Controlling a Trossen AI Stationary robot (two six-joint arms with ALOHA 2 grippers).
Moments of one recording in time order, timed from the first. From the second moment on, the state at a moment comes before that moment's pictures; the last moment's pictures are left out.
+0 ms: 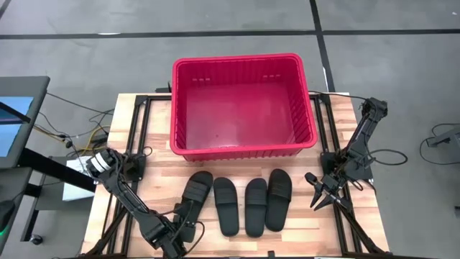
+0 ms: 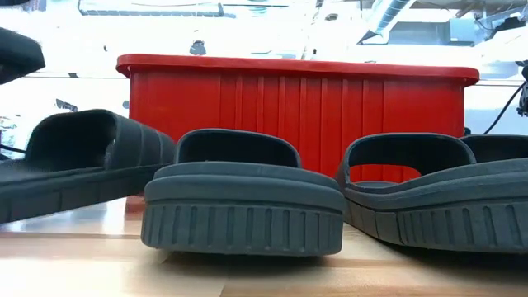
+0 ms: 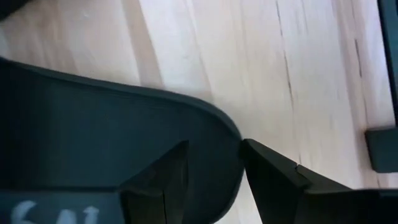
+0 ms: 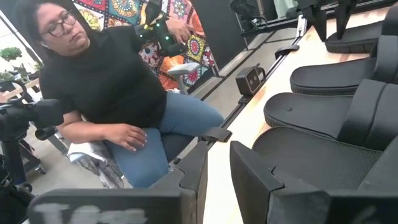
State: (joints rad) left arm -0.87 1.94 1.23 -0.73 -0.23 -0.64; right arm 1.01 0.29 0.03 0.08 0.18 0.40
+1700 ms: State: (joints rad) left arm -0.96 2.00 1.34 -0.79 -0.36 -0.88; right arm 1.01 0.29 0.03 0.06 0.18 0.40
